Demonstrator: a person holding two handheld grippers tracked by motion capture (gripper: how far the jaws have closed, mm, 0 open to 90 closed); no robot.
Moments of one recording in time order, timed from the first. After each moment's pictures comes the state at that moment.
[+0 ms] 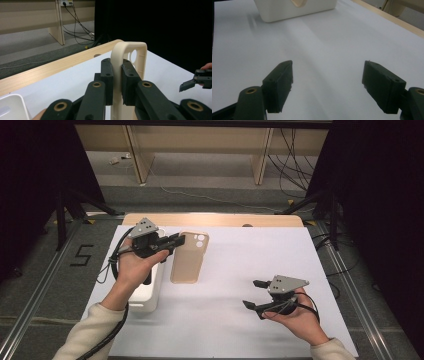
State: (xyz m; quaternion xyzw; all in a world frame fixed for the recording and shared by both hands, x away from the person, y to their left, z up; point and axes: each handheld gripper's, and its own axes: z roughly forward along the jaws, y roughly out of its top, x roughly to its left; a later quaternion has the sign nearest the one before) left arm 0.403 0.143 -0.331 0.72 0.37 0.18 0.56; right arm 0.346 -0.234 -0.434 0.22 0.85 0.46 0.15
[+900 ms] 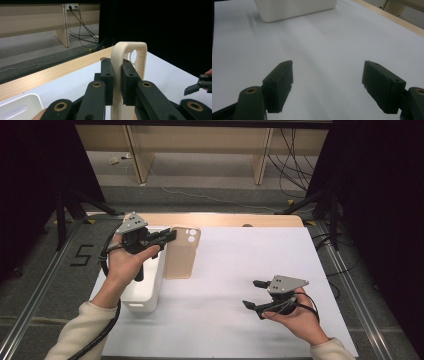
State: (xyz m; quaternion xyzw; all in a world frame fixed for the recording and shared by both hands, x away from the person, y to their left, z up) left arm 0.405 0.162 -0.322 0.71 0.38 0.19 0.56; right arm 0.346 -0.234 -0.435 0.22 0.85 0.46 0.15
